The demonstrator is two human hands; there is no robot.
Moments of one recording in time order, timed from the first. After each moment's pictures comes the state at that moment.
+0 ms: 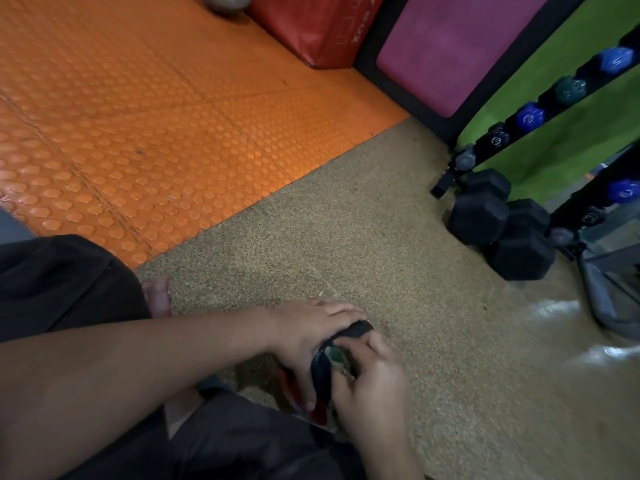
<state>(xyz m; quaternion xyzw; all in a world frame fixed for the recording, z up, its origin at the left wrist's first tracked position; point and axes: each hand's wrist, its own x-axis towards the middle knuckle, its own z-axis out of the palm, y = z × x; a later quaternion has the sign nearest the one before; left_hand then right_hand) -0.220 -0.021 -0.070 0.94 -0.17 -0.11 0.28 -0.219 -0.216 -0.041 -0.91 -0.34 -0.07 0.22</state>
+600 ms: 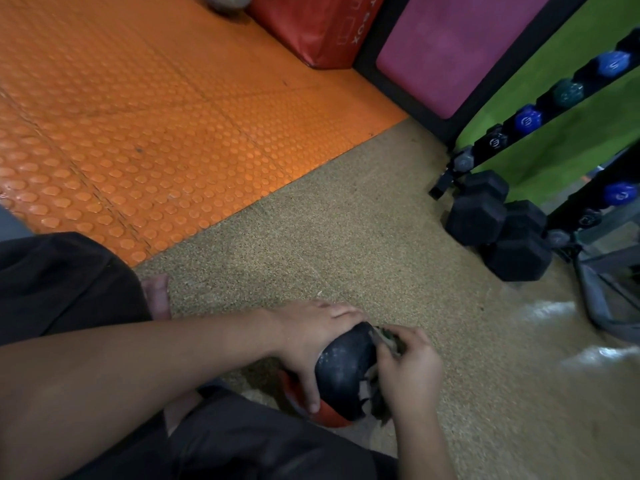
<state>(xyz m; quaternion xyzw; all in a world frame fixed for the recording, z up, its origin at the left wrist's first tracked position) -0.219 -0.029 -0.069 0.94 -0.17 -0.09 0.27 -0.165 -0.241 -0.051 -0.94 -0.19 -0.09 0.28</state>
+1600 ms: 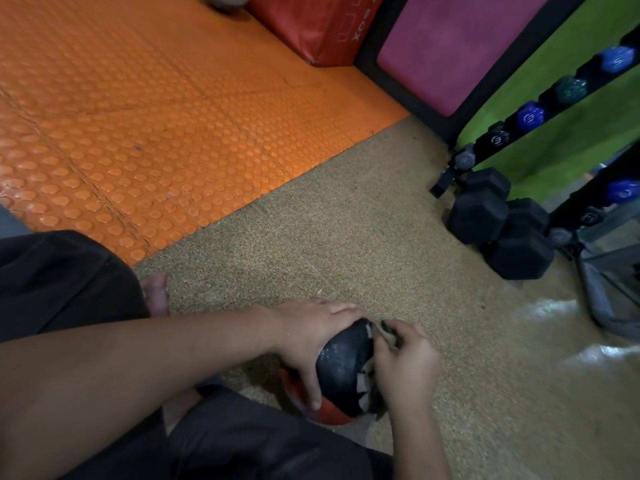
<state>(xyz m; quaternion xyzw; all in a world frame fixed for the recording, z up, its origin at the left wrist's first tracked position) -0.219 -0.029 -0.065 0.94 -0.16 -0.09 0.28 -0.161 -0.235 -0.056 -0.94 -0.19 -0.11 0.28</state>
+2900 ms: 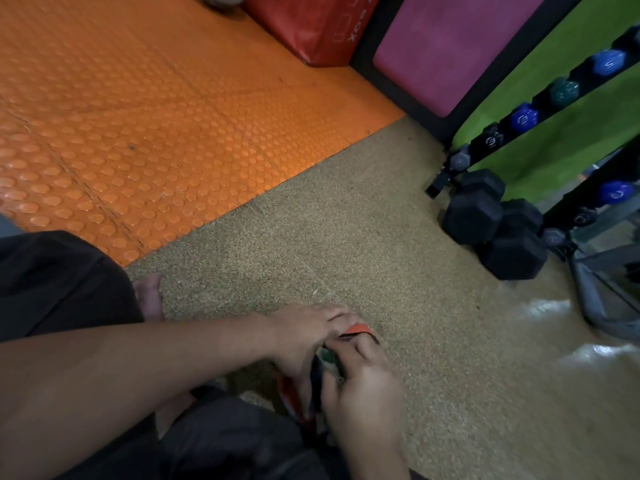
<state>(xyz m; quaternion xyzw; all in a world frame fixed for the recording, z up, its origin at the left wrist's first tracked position) -0.221 -0.037 -0.074 0.95 -0.15 -0.08 0.28 -0.225 -0.216 -0.045 -0.91 -0.35 -0.10 0.20</state>
